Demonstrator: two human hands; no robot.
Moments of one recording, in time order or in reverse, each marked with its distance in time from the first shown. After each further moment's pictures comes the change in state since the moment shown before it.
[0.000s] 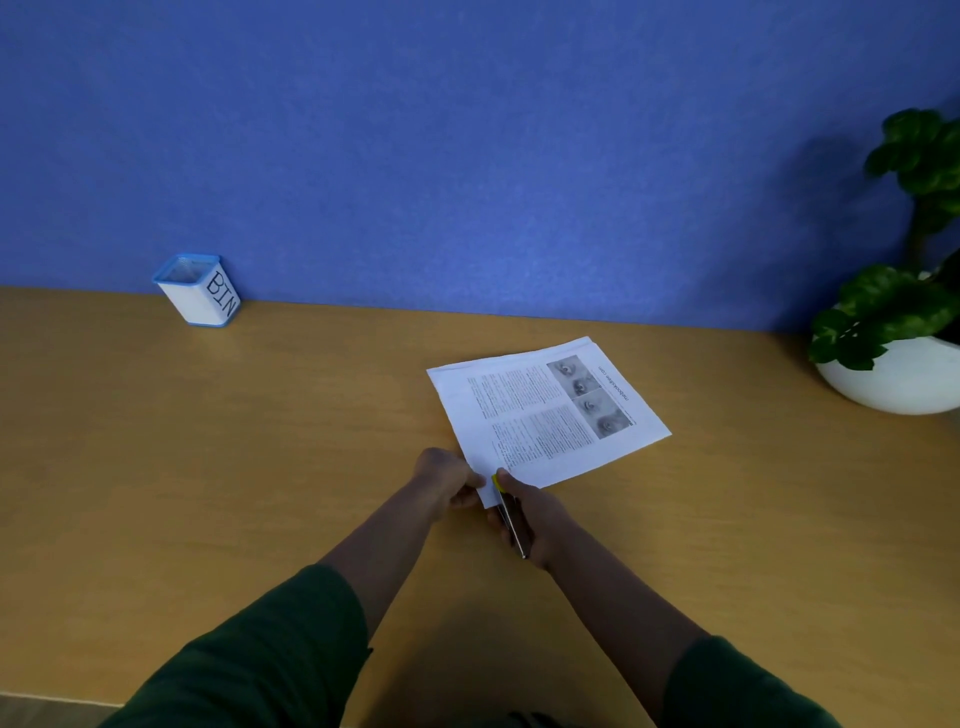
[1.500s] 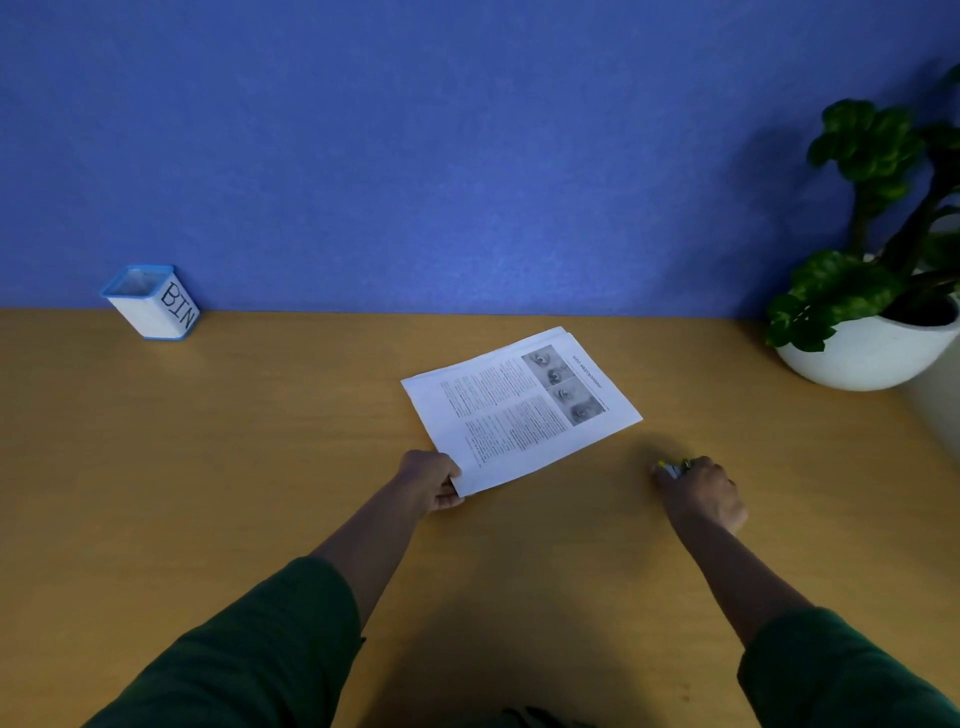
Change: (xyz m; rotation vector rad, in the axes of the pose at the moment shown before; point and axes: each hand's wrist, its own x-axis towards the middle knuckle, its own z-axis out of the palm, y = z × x) left_hand 0.005 0.007 0.011 -0.040 -0.055 -0.115; right_hand -0.006 -0.037 -0.176 -0.987 1.094 -0.137
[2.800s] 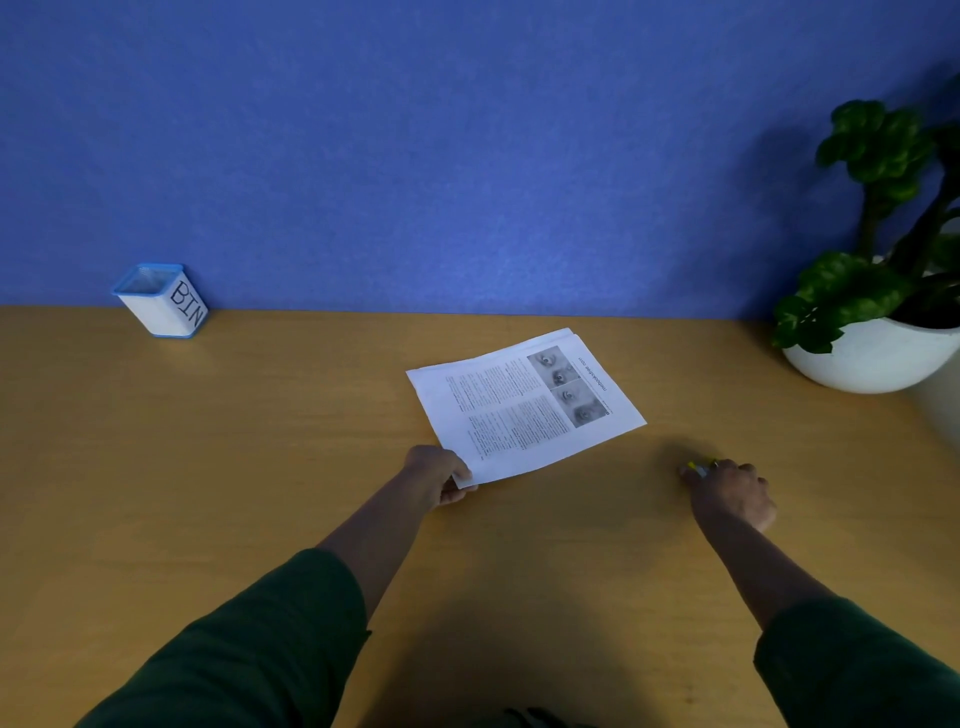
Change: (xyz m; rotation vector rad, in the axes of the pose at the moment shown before) left_hand -0.009 0.005 -0.003 0.019 -0.012 0.016; right_hand 0.019 0.015 -0.009 -0.139 0.007 -0.003
